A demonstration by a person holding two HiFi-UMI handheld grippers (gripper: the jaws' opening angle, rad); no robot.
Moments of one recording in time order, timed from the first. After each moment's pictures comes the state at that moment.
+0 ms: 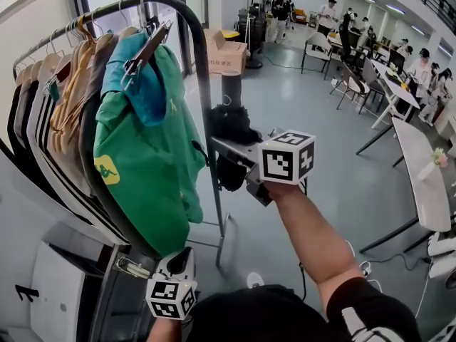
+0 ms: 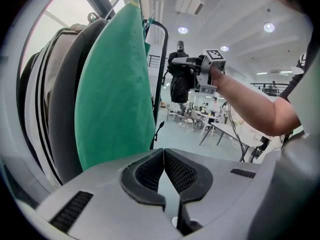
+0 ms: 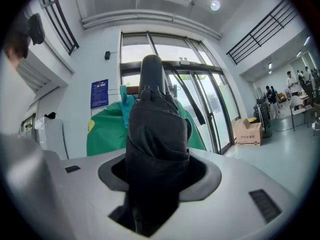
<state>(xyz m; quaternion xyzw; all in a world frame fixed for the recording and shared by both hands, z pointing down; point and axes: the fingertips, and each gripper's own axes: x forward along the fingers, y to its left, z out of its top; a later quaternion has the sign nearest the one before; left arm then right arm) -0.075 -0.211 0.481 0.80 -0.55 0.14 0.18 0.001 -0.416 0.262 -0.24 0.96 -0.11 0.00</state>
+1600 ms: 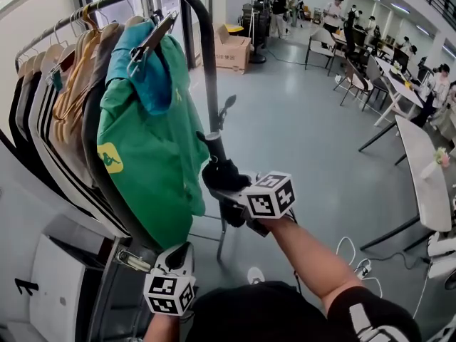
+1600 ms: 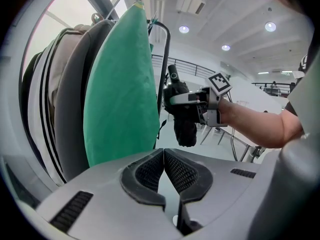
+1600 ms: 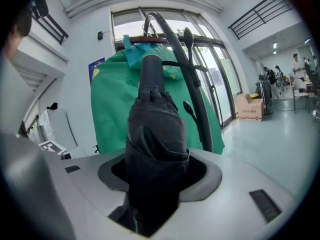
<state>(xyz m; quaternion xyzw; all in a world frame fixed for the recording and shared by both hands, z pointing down) -0.086 -0.205 0.486 0.80 -0.55 0.14 0.19 -0.024 -0.358 0.418 -0.20 0.96 -0.17 -0.12</state>
